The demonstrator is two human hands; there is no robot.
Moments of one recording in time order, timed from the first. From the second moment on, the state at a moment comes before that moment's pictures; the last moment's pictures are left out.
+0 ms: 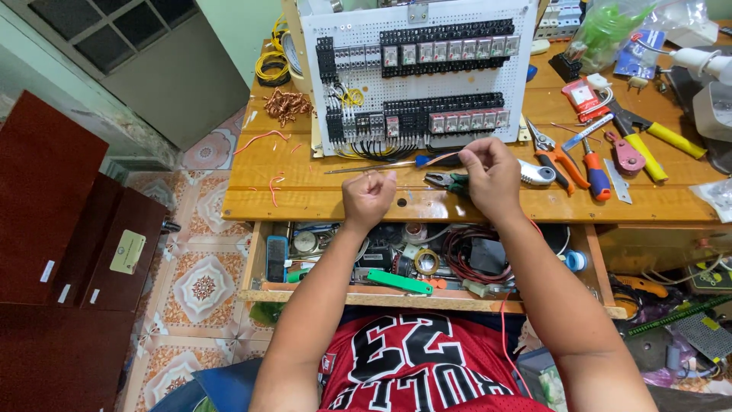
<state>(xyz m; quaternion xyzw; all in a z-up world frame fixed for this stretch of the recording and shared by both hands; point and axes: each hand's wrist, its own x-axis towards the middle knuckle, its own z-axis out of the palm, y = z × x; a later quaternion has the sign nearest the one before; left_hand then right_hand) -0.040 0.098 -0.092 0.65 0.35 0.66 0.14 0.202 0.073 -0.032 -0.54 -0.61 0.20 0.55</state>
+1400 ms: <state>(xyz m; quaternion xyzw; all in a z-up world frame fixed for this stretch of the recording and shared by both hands) -0.063 0.091 -0.039 0.49 0.33 0.71 0.39 0.190 0.069 -0.029 -0.41 -0.71 0.02 0.57</state>
